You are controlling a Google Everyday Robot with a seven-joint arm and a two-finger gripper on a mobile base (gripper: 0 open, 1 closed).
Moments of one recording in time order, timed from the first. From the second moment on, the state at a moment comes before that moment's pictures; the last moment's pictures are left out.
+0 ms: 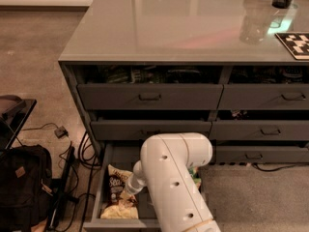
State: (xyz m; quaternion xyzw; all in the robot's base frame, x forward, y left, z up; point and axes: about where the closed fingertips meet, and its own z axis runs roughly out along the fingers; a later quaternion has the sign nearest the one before) arm 0.573 0.151 0.145 -0.56 0.78 0.21 0.15
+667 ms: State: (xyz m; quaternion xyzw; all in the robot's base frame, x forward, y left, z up) arm 0.532 0.147 0.256 -0.65 0.68 0.23 0.27
